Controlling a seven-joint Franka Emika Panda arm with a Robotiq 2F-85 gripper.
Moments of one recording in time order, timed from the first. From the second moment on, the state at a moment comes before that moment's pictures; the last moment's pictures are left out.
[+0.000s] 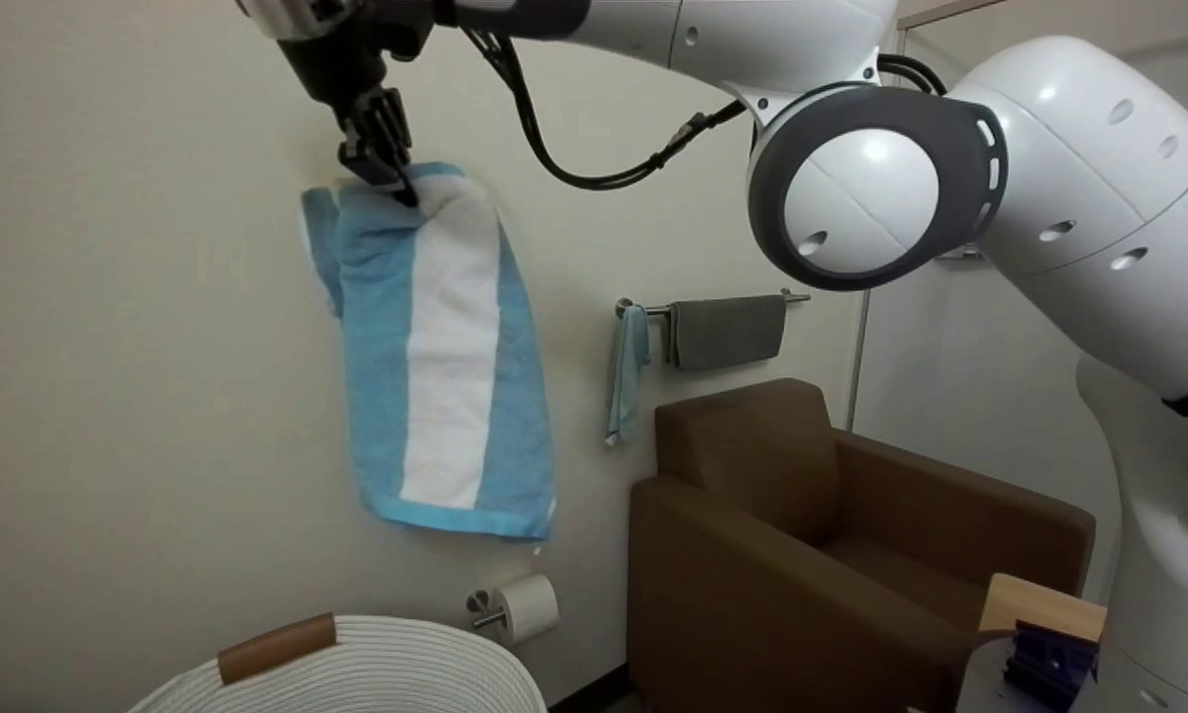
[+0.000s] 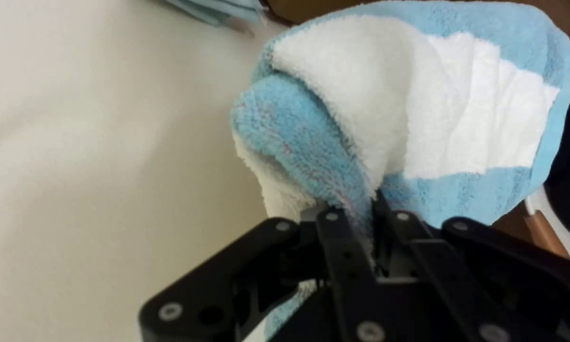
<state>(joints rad) 0.64 0.86 -0.28 -0.35 -0.52 1.22 -0.36</state>
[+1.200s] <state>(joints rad) 0.49 0.80 -0.29 -0.36 -0.61 1.09 -0.34</state>
